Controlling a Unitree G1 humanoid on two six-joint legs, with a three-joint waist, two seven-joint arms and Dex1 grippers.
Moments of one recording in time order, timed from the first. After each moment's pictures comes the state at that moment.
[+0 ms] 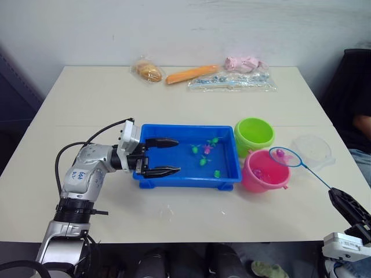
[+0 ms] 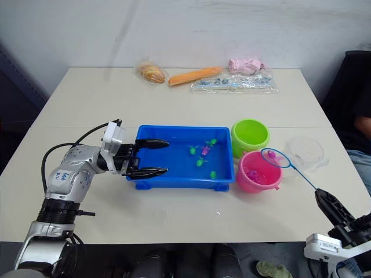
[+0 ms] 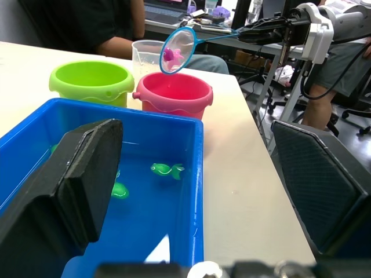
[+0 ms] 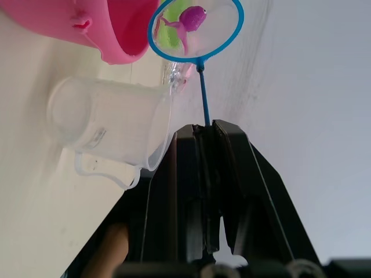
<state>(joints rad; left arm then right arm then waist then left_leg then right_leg) -0.52 0.52 0.00 0.09 -0.54 0.30 -1.27 0.66 -0.60 -0.77 -0.31 -0.79 -0.79 -0.01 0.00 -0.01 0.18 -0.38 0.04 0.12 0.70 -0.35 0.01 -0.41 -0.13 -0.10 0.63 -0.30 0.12</state>
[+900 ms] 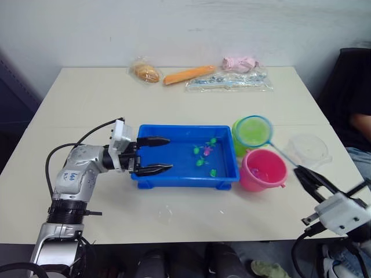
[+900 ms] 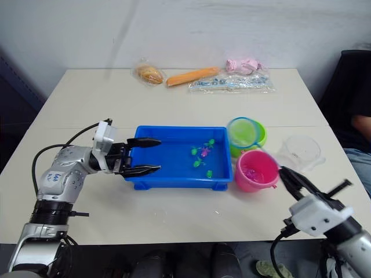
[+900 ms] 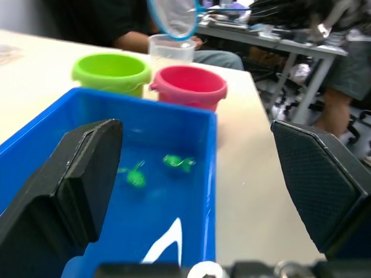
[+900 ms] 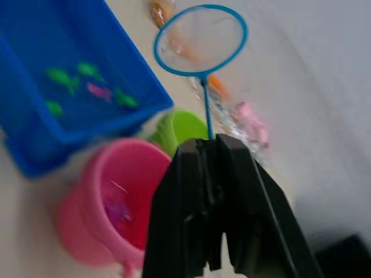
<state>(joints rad) -0.50 0.57 0.05 0.13 -0.54 0.29 -1.26 0.57 -0.76 -0.44 -0.65 0.17 -0.24 0.43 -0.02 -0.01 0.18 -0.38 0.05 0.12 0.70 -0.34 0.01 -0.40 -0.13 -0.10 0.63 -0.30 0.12</state>
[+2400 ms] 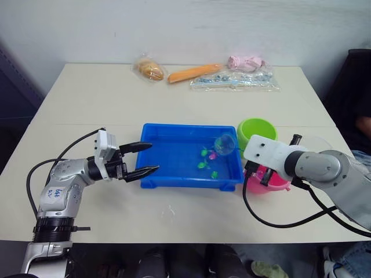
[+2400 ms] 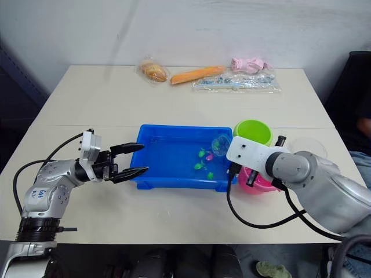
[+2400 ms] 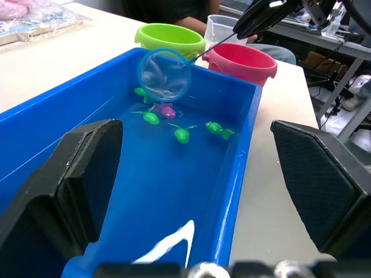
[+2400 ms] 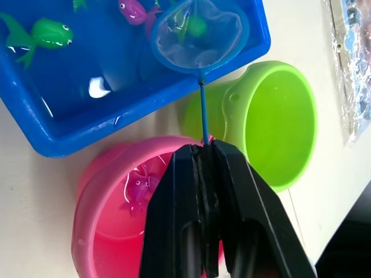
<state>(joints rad) -0.34 0.59 0.15 0.06 -0.53 0.28 -1.16 -0.68 -1.20 0.44 -0.83 0.37 1.28 0.42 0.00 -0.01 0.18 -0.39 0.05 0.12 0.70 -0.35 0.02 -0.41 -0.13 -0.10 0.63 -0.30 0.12</state>
